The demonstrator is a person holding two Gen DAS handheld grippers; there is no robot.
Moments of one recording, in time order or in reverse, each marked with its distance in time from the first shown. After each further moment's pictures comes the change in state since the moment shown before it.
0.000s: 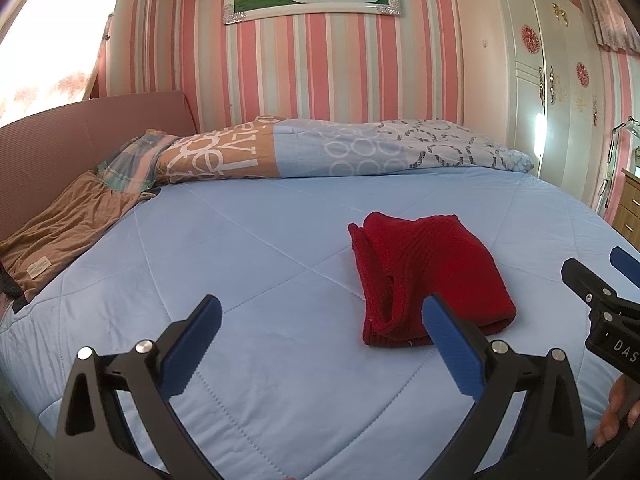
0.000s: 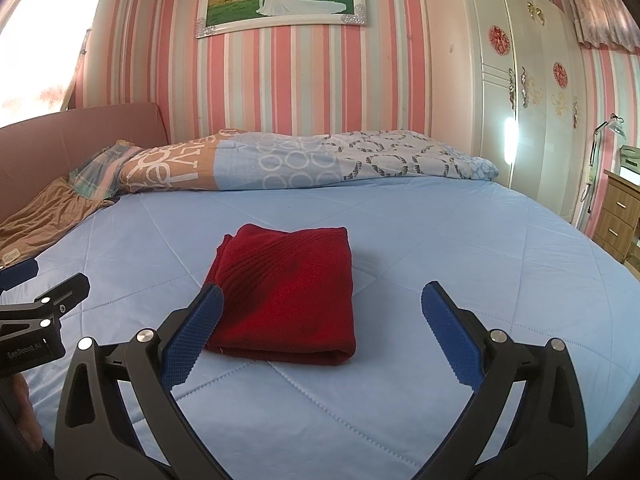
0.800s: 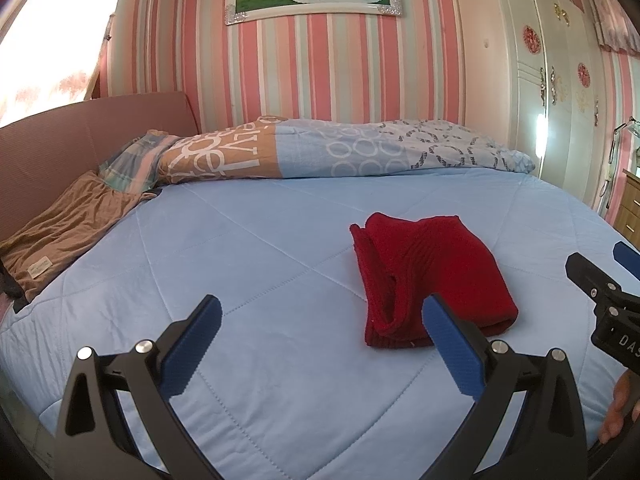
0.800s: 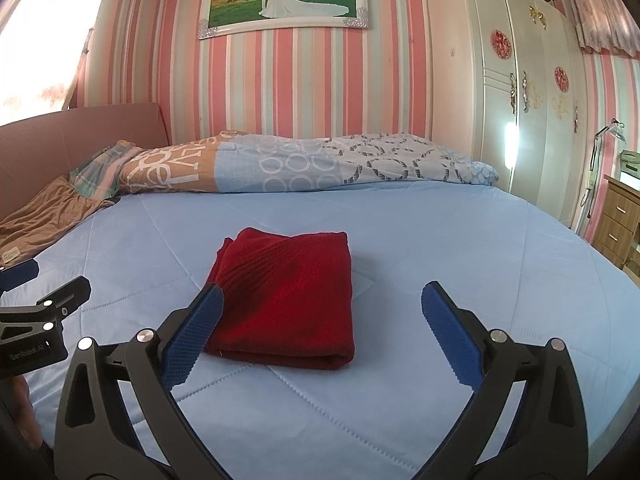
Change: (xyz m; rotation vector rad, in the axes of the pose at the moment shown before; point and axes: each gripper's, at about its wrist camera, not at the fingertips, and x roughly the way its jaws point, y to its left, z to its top) left arm 0.000 -0.003 -0.002 -0.002 -0.004 0.007; right arm 0.000 -0.006 0.000 -0.010 -0.010 0.001
